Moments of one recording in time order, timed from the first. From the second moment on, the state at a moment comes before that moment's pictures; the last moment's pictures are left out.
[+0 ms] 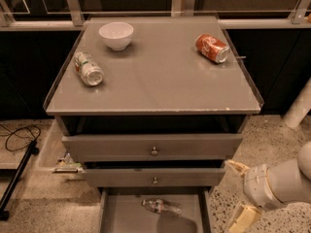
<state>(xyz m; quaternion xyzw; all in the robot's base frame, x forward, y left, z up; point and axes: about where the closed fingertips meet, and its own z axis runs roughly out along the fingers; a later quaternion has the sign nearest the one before) 0.360 -0.206 0.662 -0.58 0.76 0.15 0.24</state>
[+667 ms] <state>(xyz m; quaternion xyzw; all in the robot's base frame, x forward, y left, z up) 0.375 -0.200 0.583 -0.56 0.77 0.18 0.27</state>
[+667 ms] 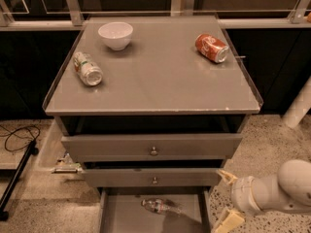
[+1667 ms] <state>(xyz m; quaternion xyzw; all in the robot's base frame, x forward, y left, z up) 0.419 -0.187 0.400 -0.52 0.77 0.21 0.29</state>
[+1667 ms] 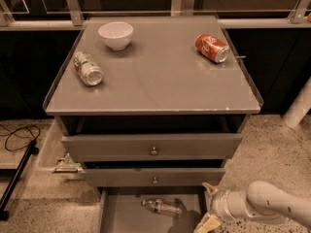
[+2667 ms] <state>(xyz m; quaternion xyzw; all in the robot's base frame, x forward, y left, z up) 0.413 -0.192 0.351 -0.51 0.78 0.20 0.29</state>
